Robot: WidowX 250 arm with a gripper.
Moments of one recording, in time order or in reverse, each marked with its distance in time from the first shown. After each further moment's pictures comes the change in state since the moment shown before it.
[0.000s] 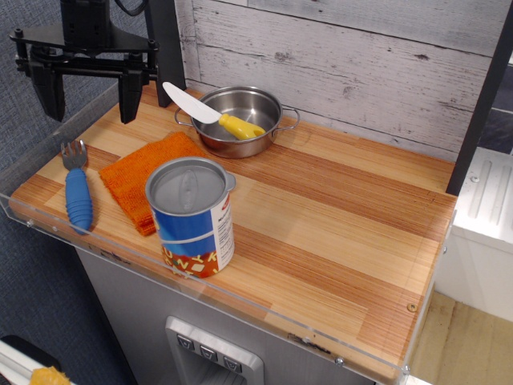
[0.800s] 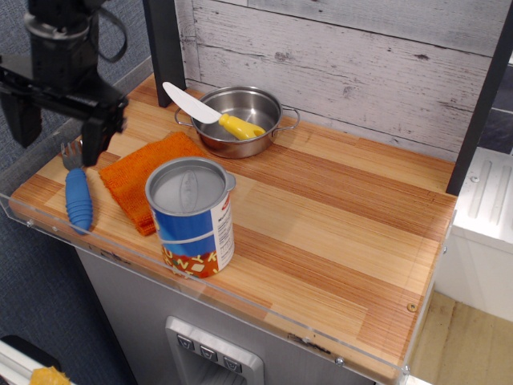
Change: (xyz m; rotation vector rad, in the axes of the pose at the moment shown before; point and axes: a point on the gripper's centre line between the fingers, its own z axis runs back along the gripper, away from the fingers) arm -0.028 0.024 -0.019 0.060 -0.032 -0.448
